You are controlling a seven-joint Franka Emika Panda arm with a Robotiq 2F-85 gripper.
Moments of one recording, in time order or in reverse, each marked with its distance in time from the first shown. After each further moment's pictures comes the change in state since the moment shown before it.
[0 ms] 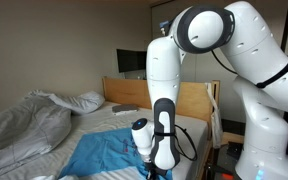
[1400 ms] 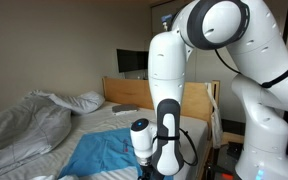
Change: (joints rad) arm 0.113 -0.023 -0.025 -0.021 0.022 0.090 0.083
